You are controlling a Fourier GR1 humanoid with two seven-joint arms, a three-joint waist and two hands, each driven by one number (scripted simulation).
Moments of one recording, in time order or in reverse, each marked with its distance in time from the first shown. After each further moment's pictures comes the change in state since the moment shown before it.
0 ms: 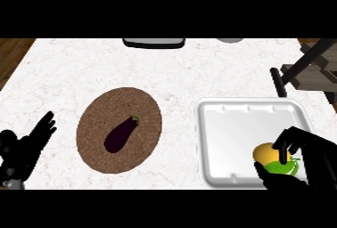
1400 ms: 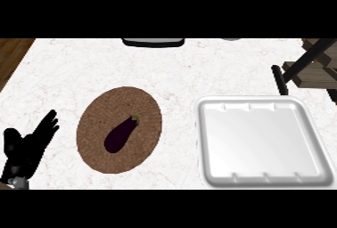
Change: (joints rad) left arm -0.016 -0.026 0.005 0.007 -0.013 0.007 -0.002; right arm -1.128 -0.173 -0.387 0.605 -0.189 0.371 0.078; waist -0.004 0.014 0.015
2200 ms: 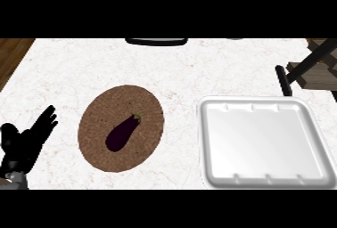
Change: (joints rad) left arm -0.041 0.018 0.018 0.035 0.003 -0.023 -0.013; right arm -0.234 -0.054 -0.063 0.672 0.090 -0.170 -0.474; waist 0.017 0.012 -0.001
